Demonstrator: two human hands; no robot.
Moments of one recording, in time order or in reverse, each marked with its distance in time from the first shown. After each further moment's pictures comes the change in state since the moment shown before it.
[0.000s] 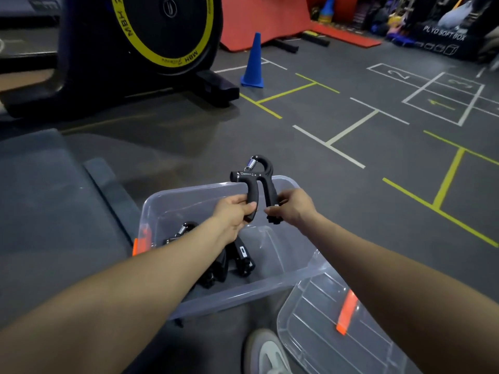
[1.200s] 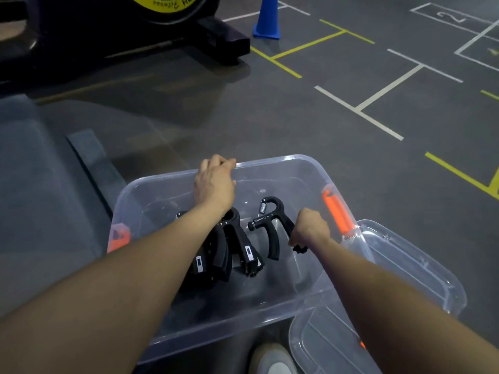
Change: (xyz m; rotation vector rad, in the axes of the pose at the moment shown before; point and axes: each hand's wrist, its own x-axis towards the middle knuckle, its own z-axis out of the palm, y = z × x) left_hand 0.119 -0.011 -0.037 1.346 0.365 0.542; right_hand 0.082 0.086 0.047 -0.564 -0.103 0.241
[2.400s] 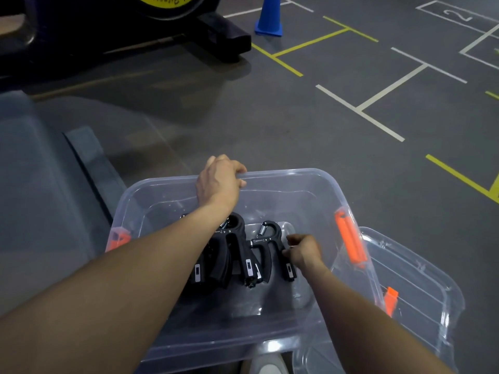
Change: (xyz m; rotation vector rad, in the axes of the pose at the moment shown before) left_hand 0.004 0.023 0.003 -0.135 0.030 -0.130; right_hand 0.028 0.039 0.066 0.811 -0.007 0.188
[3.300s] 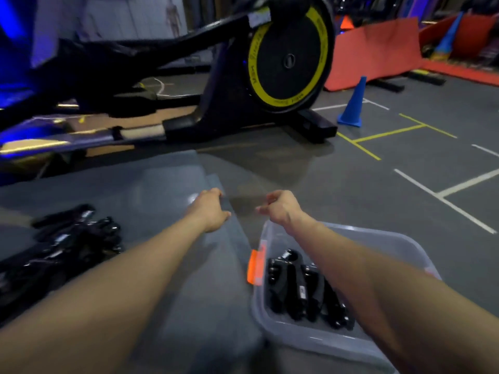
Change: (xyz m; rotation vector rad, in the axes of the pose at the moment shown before) left_hand -0.081 -0.138 -0.257 0.137 -0.059 -0.207; right_hand -0.221 -0.221 0.138 -0.109 -0.372 -0.664
